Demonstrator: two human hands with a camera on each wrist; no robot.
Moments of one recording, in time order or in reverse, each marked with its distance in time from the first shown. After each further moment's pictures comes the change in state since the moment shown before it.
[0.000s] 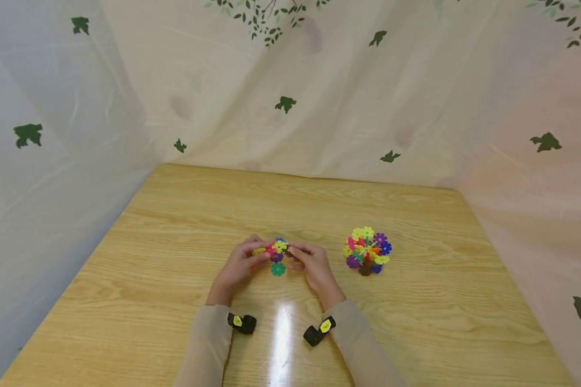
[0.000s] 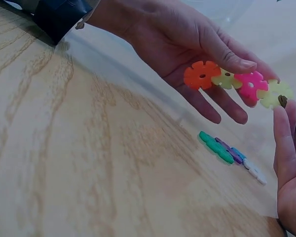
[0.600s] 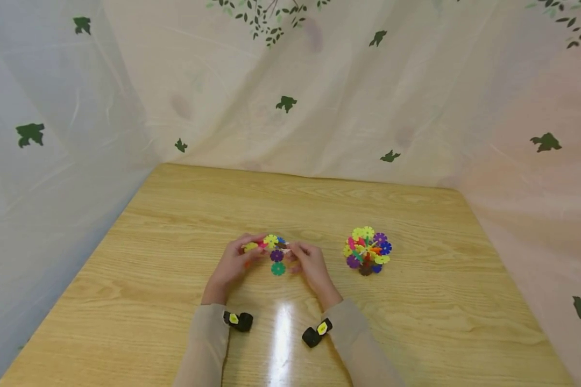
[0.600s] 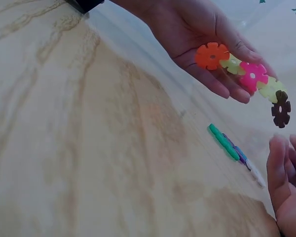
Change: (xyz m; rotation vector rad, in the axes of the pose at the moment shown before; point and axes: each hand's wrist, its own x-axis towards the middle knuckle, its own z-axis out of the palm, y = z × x) left_hand -0.004 -0.004 -0.011 -0.154 0.066 -0.098; right_hand -0.001 0.005 0.001 -0.246 -0.037 -0.104
